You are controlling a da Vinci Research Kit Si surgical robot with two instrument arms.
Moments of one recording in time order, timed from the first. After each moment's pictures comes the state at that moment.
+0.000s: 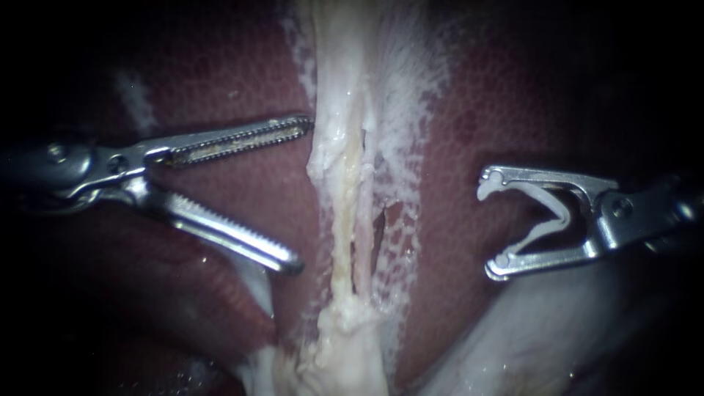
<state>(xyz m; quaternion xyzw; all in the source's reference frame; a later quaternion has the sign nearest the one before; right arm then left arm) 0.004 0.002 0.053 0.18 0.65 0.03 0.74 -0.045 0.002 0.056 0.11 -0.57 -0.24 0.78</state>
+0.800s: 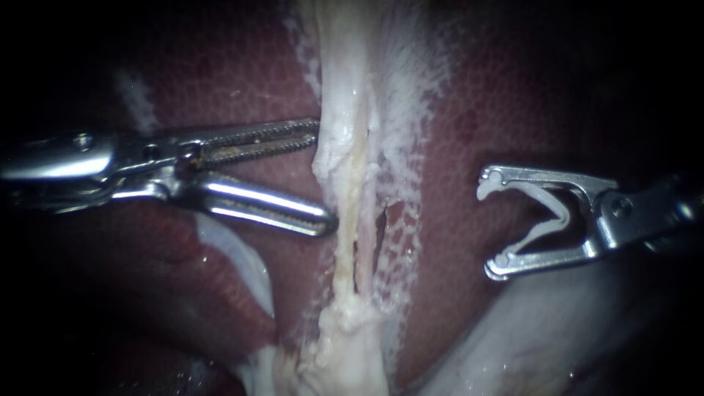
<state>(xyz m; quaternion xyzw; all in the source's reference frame) 0.004 0.002 0.053 0.18 0.65 0.03 0.74 -0.047 0.002 0.056 0.14 -0.52 -0.33 0.78</state>
